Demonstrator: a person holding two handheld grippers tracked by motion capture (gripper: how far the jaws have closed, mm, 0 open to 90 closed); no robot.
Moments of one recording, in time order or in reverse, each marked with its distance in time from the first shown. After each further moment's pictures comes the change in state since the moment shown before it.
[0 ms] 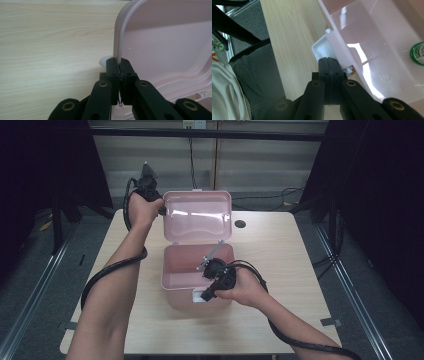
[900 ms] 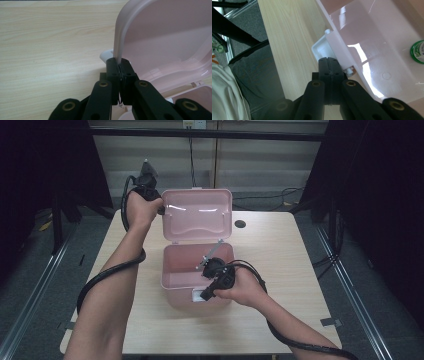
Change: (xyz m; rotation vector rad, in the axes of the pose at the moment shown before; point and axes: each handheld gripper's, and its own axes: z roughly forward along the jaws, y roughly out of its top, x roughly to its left) left arm -0.009 -0.007 -0.018 -0.010 0.029 0.035; right arm -0.001 0.002 0.001 -0.001 -0.008 0.018
